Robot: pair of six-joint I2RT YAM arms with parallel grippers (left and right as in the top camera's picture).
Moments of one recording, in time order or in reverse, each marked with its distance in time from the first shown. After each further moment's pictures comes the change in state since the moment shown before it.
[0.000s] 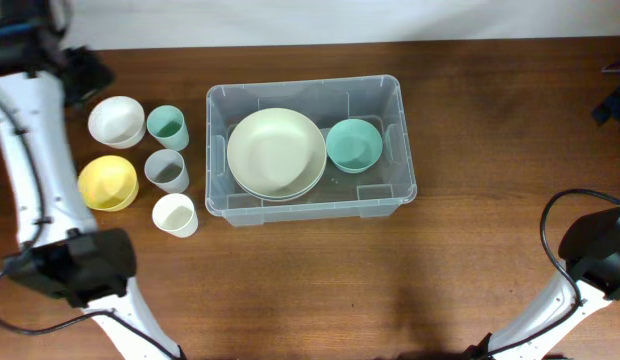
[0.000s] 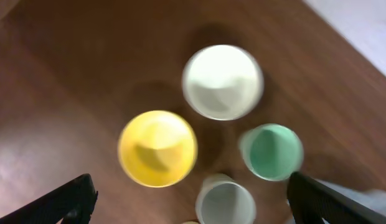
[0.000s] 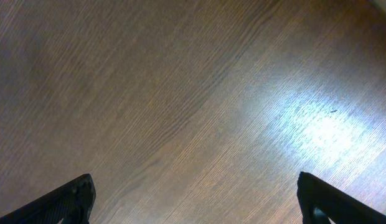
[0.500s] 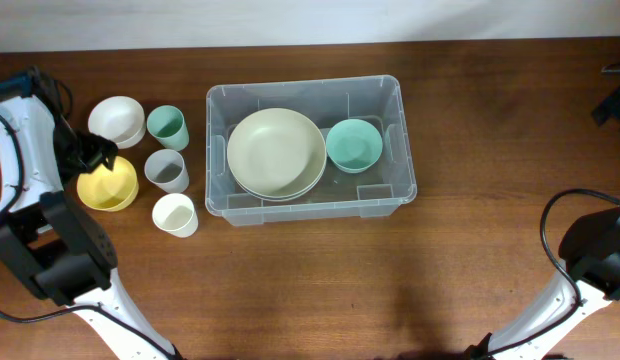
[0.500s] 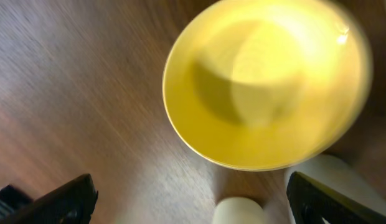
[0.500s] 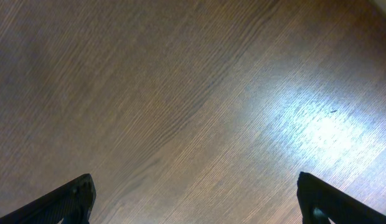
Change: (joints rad) left arm 0.152 0.075 -0.472 0.024 0.110 -0.125; right arm 0.000 0.000 0.000 0.000 0.000 0.000
